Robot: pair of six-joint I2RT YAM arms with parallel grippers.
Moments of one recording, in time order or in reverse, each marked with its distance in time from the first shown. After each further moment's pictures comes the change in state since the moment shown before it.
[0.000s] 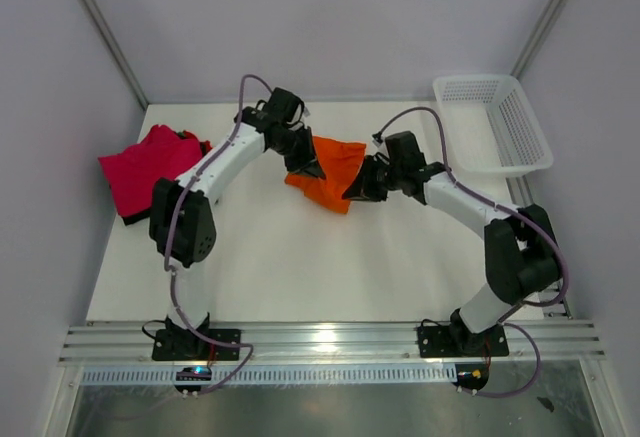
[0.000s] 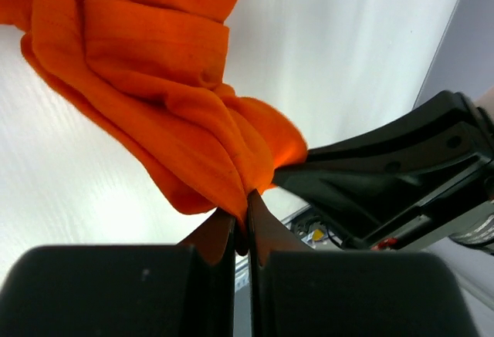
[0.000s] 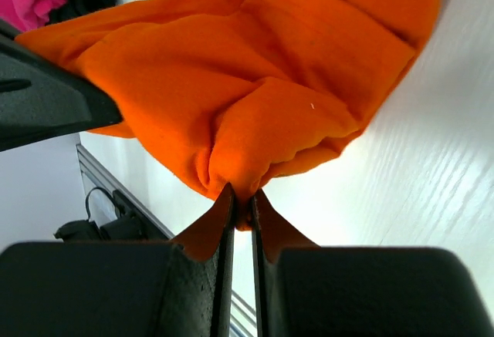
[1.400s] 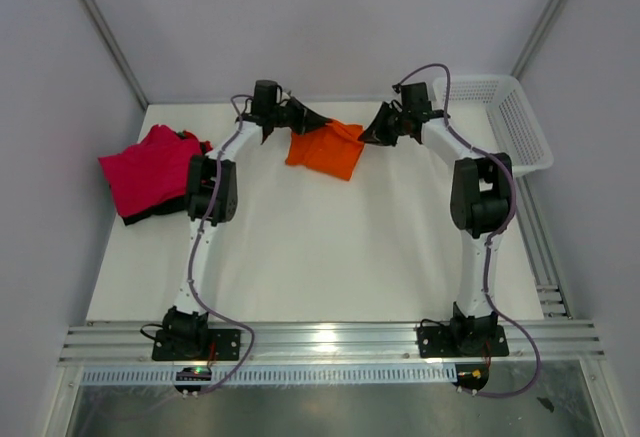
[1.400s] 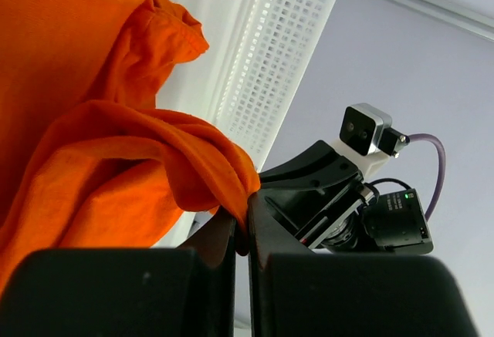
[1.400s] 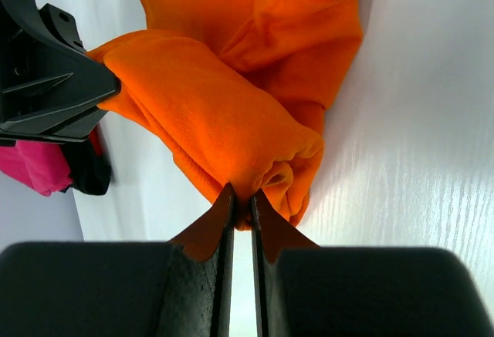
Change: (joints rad) left arm 0.222 0.628 0.456 0.731 0.370 -0.712; right arm -0.237 0.575 0.709 -0.116 -0.003 -0.060
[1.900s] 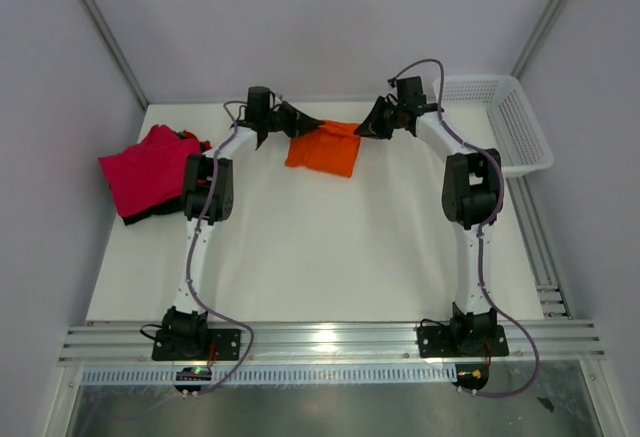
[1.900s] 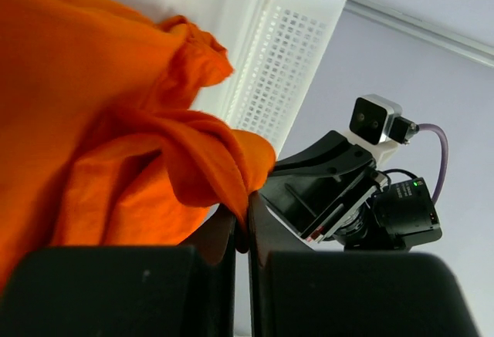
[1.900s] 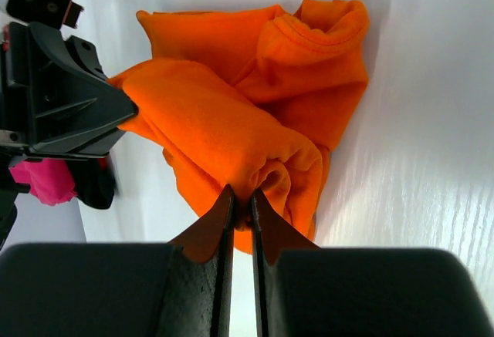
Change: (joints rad) left arm 0.031 -0.003 -0.106 0.138 -0.016 -0.029; right arm 0.000 0.127 0.174 -0.042 -0.021 0.000
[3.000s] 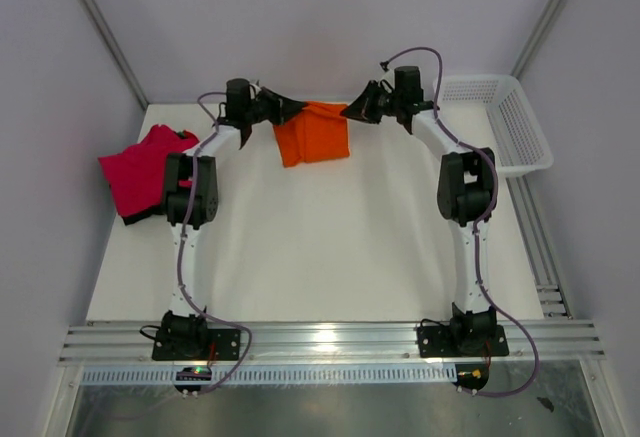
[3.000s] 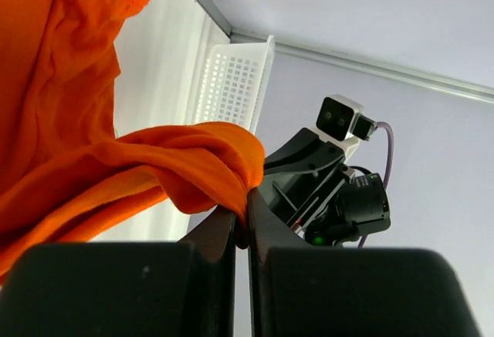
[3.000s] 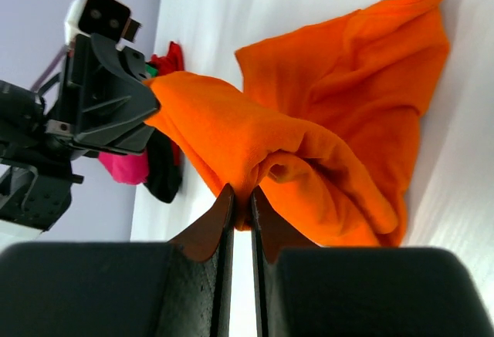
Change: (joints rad) left arm 0.061 -0.185 -0.222 0.209 -0.102 -0.053; right arm 0.010 0.073 0.092 0.237 -0.190 0.070
